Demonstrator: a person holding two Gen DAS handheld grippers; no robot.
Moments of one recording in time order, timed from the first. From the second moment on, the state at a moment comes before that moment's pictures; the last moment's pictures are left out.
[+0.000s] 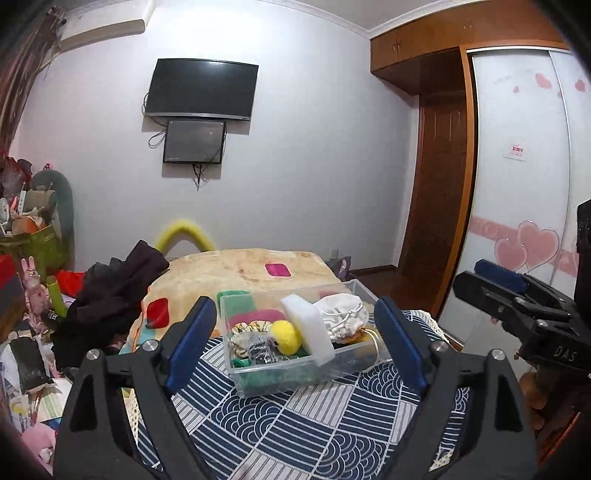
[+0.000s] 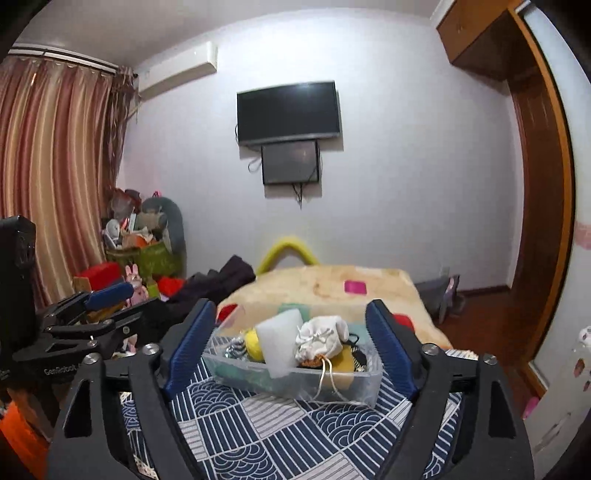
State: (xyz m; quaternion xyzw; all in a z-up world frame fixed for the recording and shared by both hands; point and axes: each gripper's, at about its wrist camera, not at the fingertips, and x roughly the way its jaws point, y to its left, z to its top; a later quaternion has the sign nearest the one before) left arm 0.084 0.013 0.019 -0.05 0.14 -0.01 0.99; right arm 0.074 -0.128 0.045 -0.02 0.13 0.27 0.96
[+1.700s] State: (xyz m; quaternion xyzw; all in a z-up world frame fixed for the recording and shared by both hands) left arm 0.042 0.003 0.026 -0.04 0.11 0.00 0.99; right arm 0.049 -0.130 0.043 0.00 0.12 0.26 0.96
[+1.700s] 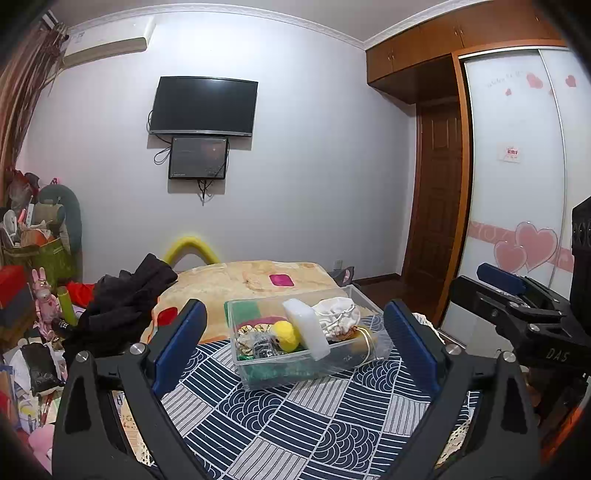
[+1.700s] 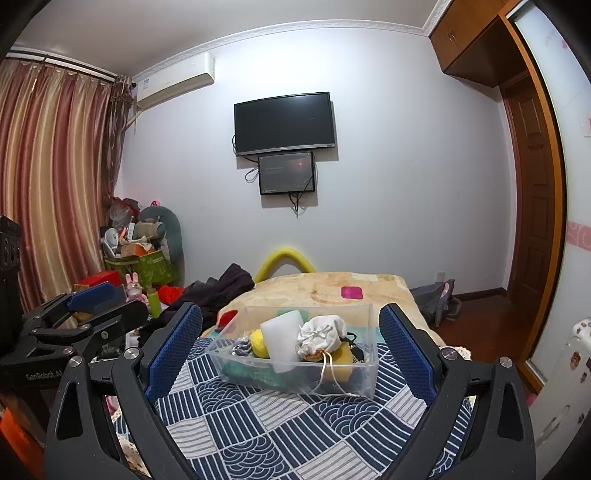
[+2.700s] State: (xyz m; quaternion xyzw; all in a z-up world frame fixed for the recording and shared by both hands) left arm 0.043 0.000 0.026 -0.04 0.12 -0.02 0.99; right arm 0.047 -0.126 0.042 -0.01 0.12 0.26 0.96
